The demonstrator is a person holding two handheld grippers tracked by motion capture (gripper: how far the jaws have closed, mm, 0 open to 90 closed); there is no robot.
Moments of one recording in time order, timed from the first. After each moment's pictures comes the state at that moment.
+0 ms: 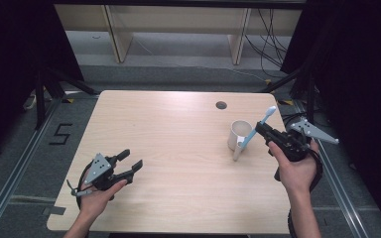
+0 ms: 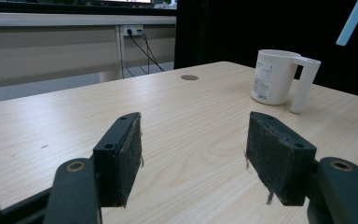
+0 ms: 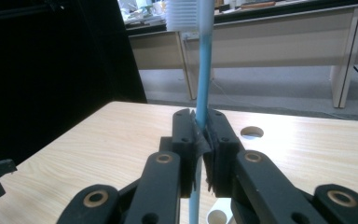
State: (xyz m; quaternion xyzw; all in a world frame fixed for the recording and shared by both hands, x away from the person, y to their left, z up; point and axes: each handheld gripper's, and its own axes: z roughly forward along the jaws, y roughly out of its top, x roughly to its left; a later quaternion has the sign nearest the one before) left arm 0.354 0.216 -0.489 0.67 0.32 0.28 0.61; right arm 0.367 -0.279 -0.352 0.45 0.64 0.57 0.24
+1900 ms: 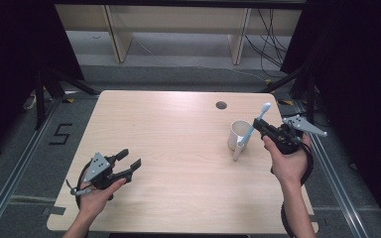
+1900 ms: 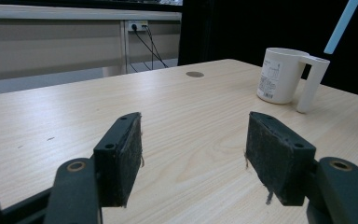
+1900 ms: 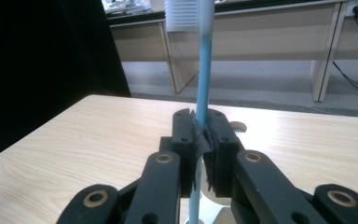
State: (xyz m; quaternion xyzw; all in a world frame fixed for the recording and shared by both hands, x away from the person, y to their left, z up) left arm 0.355 0.219 -0.490 0.67 0.34 0.27 0.60; right arm 0.391 -0.273 -0.363 0.47 0.64 0.54 0.26
